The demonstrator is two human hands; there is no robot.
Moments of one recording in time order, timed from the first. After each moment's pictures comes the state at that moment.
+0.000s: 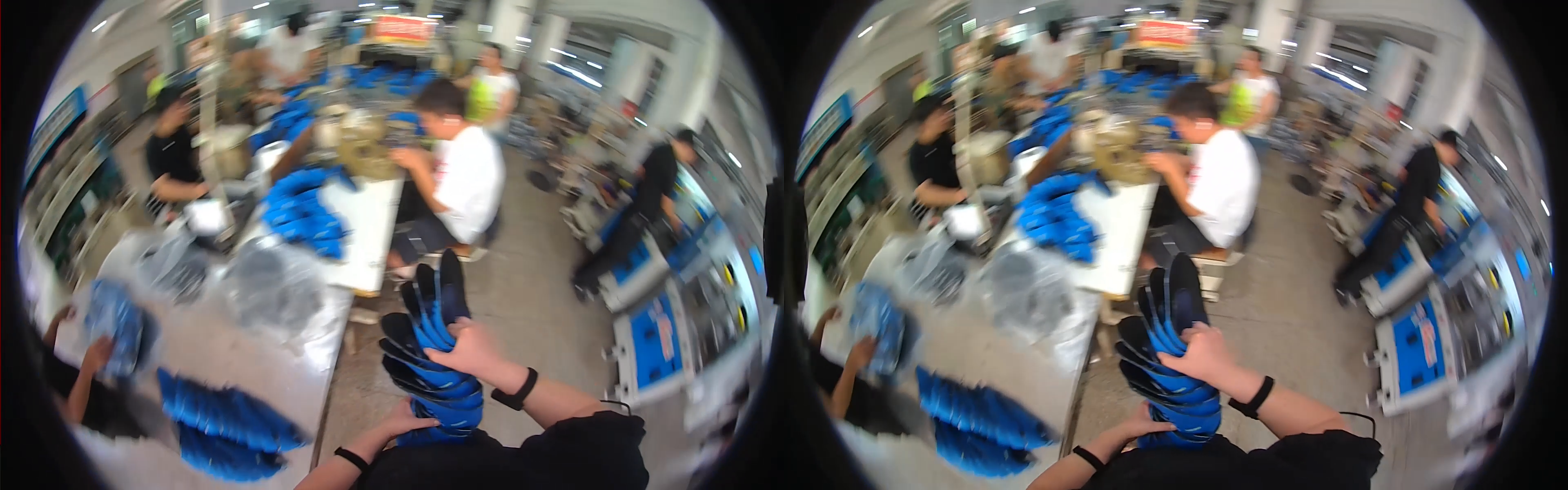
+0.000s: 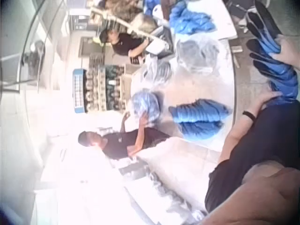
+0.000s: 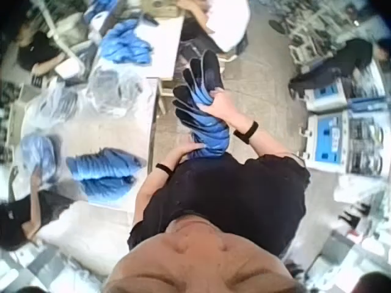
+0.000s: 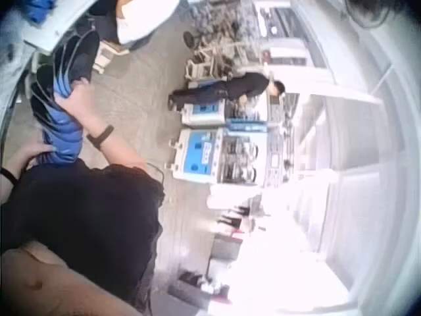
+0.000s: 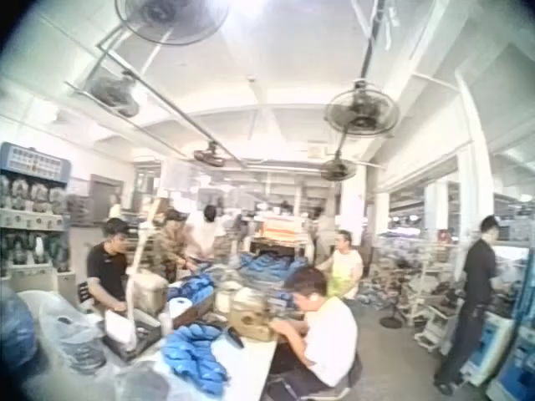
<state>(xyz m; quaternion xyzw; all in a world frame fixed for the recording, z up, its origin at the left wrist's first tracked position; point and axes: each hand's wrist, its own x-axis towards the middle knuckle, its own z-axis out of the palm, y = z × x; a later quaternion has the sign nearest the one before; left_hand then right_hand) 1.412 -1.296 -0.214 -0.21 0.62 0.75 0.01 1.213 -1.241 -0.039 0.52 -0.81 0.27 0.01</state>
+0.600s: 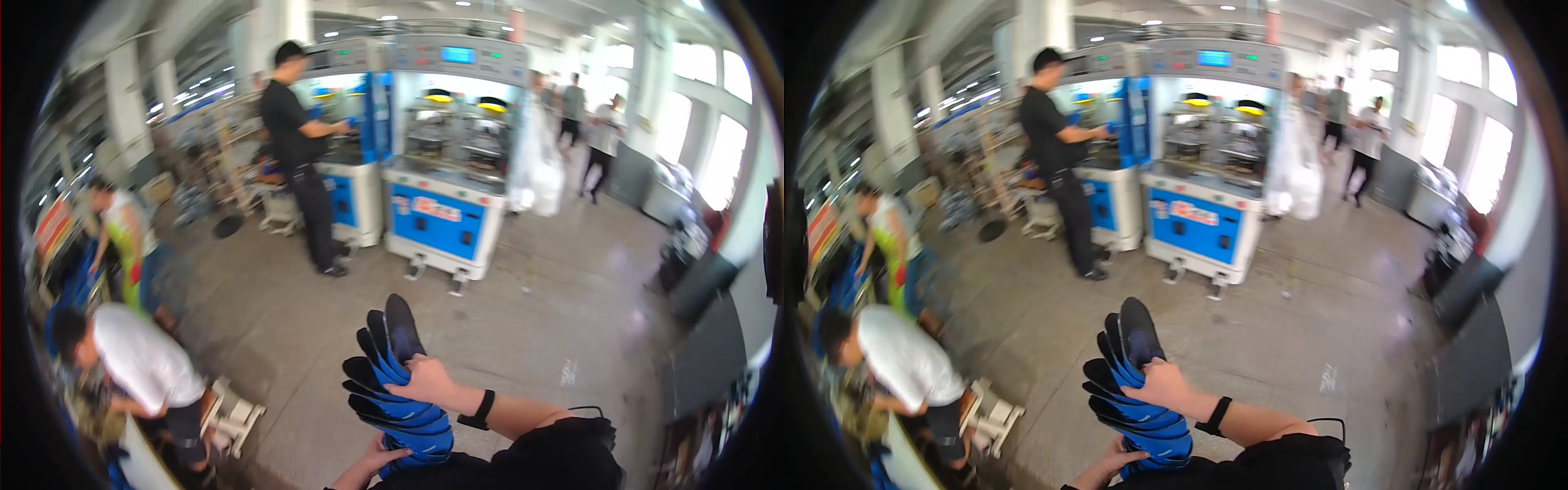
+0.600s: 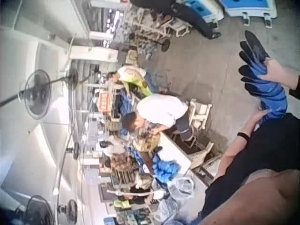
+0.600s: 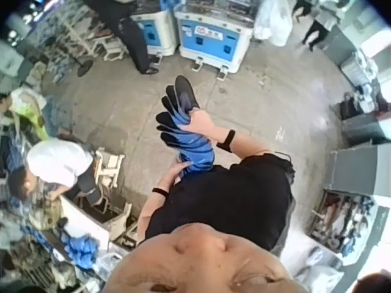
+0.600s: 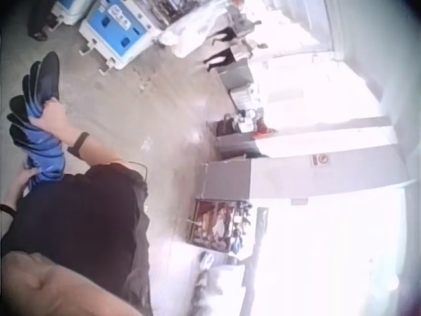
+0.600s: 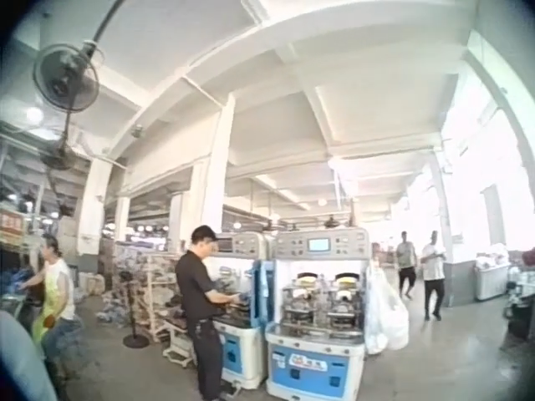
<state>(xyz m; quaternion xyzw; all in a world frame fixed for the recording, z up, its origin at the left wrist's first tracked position) 1.080 -0.946 -0.240 0.09 0.53 0.71 0.46 1.038 -0.721 -0.106 -0.03 -0.96 0.26 0.12</state>
